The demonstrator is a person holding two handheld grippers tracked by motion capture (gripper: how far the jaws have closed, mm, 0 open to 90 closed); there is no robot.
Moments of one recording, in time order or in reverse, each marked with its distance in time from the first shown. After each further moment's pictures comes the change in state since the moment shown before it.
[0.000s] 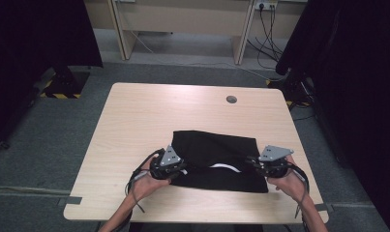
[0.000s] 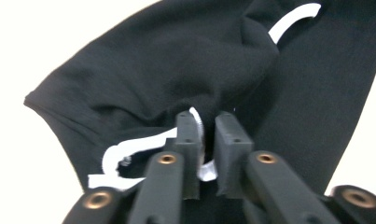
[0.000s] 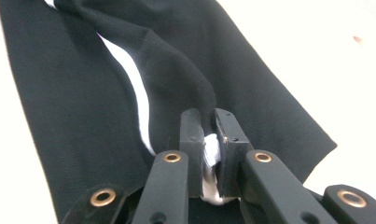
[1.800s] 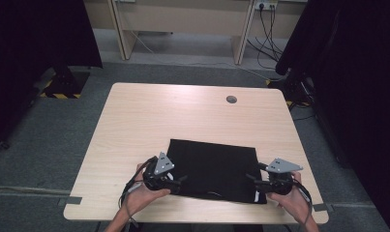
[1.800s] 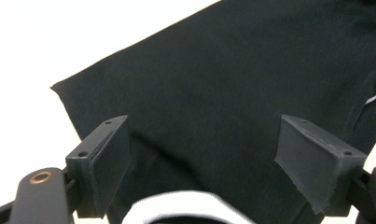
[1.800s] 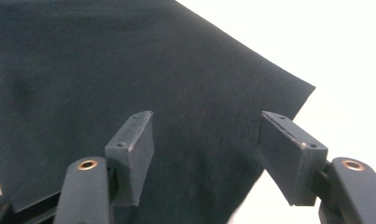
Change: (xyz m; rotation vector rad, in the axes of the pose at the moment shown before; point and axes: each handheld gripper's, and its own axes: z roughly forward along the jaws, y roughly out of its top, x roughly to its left) left arm -0.024 -0.008 -0.018 0.008 0.077 -0.112; right arm 0.029 -0.031 -0.007 -0.014 -0.090 0.261
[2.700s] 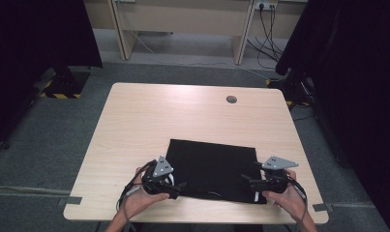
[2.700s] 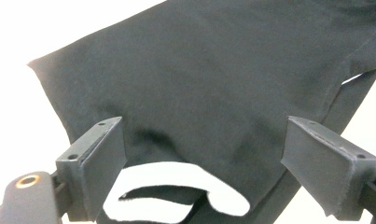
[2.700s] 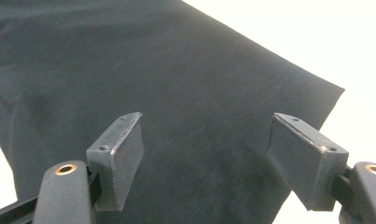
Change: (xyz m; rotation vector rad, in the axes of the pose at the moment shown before) left arm -0.002 -0.013 -0.005 0.053 -0.048 -0.031; right arm 0.006 0.004 0.008 0.007 0.050 0.053
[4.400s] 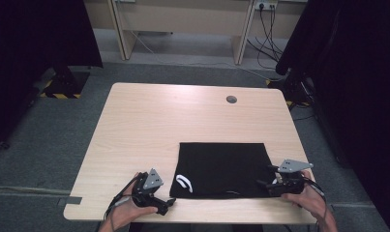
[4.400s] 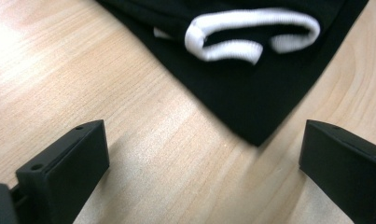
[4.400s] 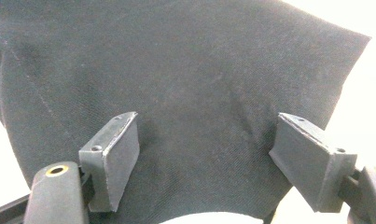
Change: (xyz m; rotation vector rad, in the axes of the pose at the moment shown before) left arm -0.001 -0.041 -0.012 0.090 -0.021 0.025; right arm -0.053 -0.036 -0.014 0.051 0.058 -0.082
